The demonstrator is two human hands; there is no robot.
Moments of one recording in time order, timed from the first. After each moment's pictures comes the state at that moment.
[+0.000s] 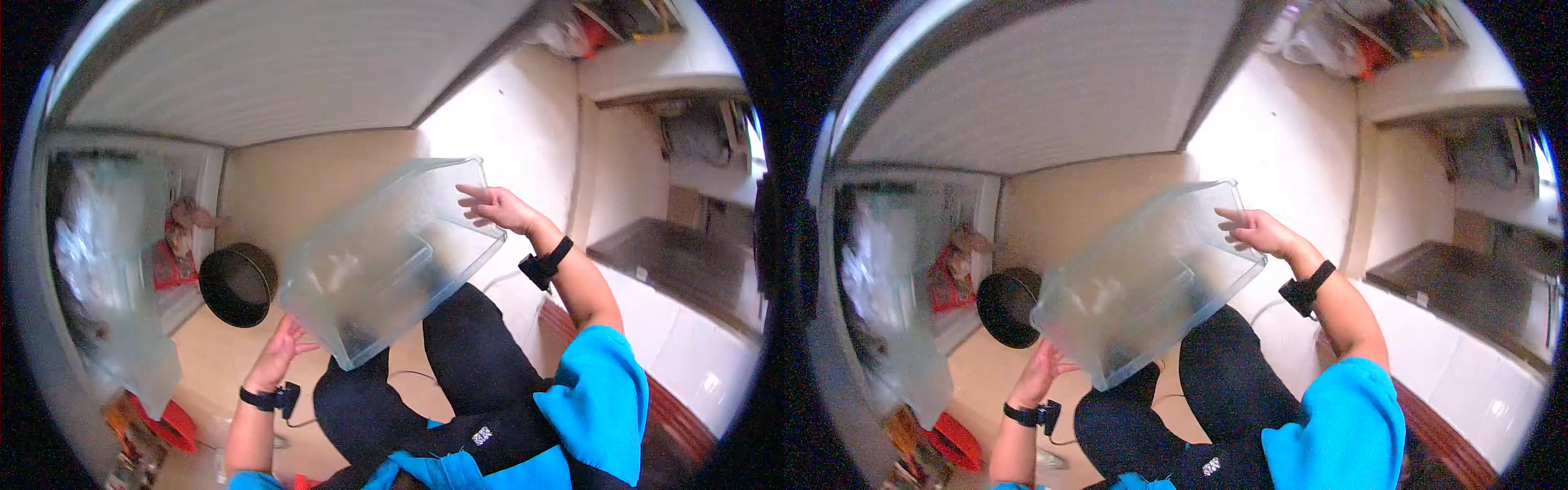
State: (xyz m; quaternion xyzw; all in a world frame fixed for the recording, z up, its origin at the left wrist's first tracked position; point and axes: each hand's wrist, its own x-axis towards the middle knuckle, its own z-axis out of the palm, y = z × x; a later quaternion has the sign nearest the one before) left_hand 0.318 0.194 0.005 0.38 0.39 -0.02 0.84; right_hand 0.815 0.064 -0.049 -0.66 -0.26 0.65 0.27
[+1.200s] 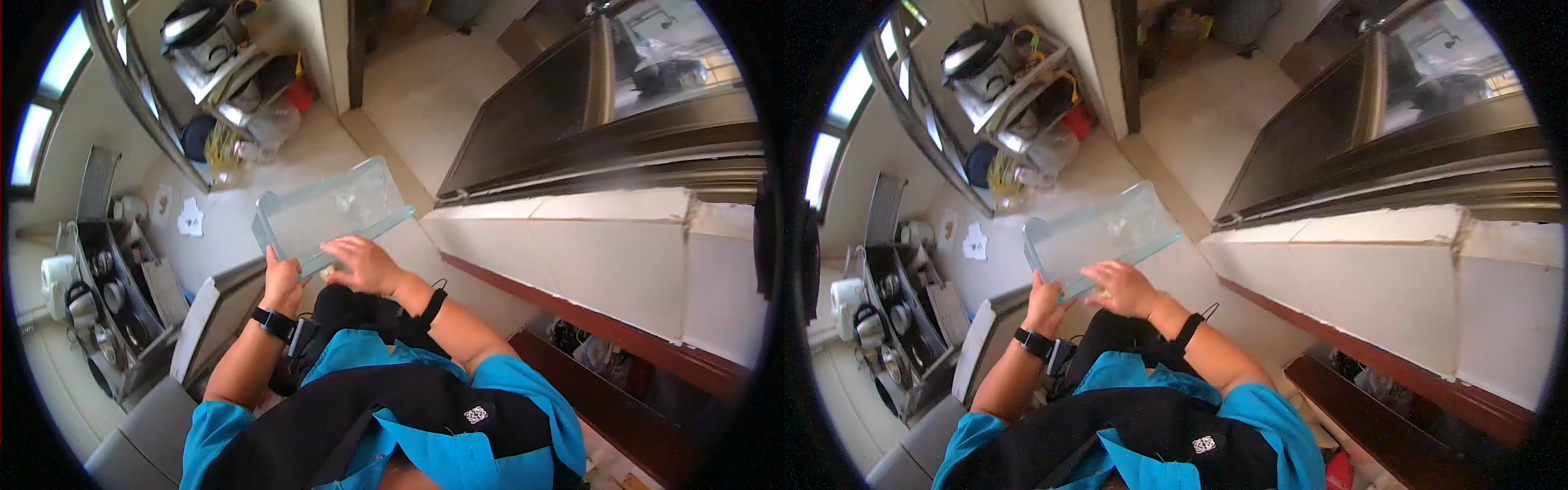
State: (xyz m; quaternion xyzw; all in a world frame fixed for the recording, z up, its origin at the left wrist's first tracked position) left_hand 0.926 0.075 0.401 0.51 0.44 -0.13 0.73; right_hand 0.961 -0.128 0.386 -0.83 -0.27 0.20 0.44
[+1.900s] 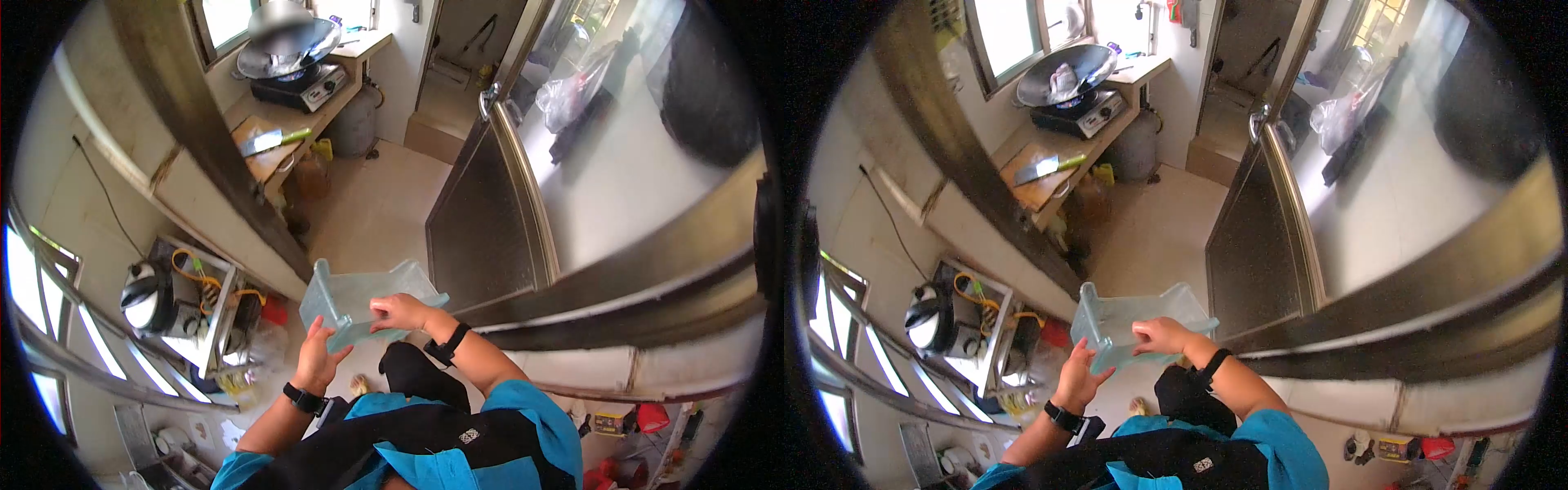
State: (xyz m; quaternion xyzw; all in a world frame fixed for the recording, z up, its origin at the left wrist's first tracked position) left_hand 1.330 -0.005 0.504 0.45 0.23 -0.33 0.80; right_hand 1.329 -0.248 0.451 -0.90 -0.20 0.11 0.37
